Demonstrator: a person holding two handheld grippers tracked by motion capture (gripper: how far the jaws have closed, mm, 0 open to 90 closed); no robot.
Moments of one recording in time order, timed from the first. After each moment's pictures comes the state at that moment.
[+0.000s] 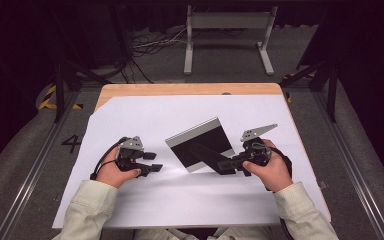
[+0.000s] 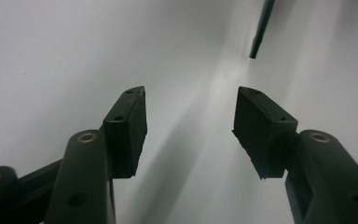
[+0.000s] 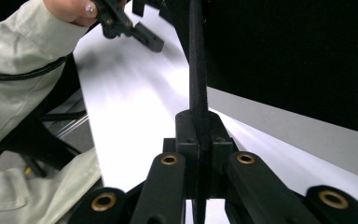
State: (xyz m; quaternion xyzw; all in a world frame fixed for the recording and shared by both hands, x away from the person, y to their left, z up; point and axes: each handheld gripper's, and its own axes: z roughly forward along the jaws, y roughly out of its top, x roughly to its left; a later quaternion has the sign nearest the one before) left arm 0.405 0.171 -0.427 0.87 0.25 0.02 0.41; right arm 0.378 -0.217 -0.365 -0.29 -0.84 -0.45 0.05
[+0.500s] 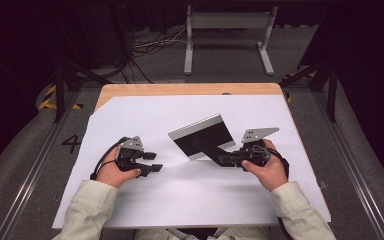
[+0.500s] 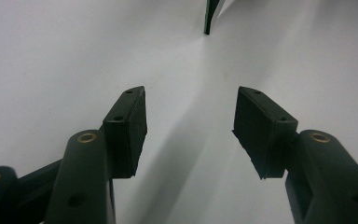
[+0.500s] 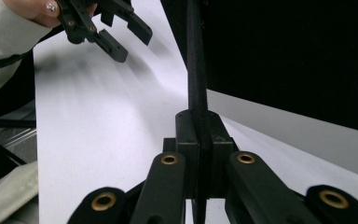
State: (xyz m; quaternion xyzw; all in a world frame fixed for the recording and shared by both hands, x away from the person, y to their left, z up) left arm 0.405 0.171 -0.427 0.87 0.26 0.02 0.41; right arm 0.388 -0.223 -0.382 -0.27 -0.84 -0.47 -0.03
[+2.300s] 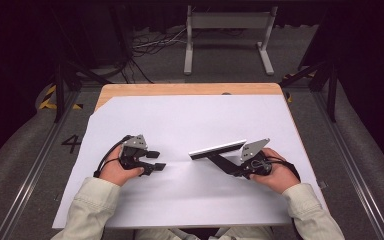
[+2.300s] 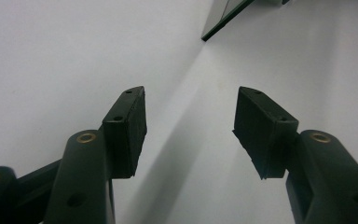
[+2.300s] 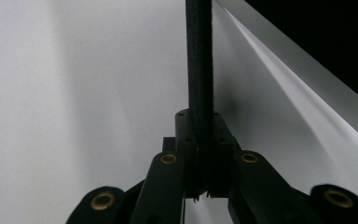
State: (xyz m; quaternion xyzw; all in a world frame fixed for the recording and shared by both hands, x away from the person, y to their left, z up) left arm 0.410 0.162 -0.424 0.88 0.24 0.01 0.42; right arm 0.386 -0.241 -0.419 -0.16 -0.94 -0.31 -0.06
